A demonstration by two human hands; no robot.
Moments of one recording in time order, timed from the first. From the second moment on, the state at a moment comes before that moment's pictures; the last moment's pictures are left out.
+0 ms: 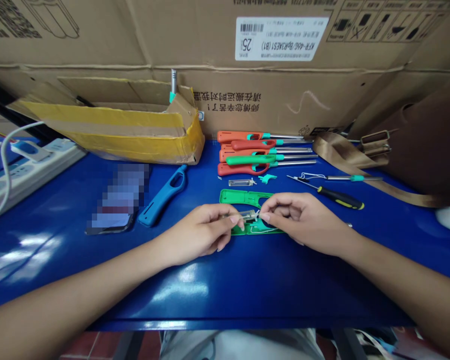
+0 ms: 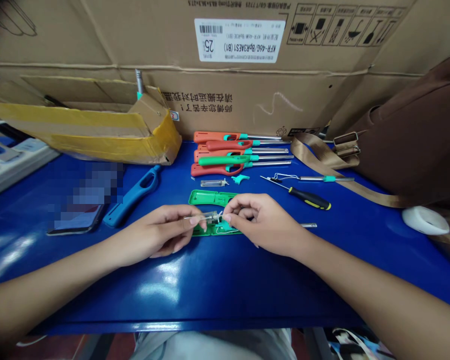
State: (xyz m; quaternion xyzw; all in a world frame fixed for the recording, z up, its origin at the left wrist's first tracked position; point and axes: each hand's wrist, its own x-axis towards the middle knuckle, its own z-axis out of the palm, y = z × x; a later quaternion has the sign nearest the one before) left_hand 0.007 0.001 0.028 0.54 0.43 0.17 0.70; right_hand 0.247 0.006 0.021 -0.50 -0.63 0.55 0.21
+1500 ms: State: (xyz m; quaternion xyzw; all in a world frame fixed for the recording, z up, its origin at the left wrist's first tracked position) left_hand 0.002 -0.001 0.040 0.69 0.43 0.18 0.55; right_hand 0.244 0.001 0.025 -0.46 -0.75 0.39 0.27
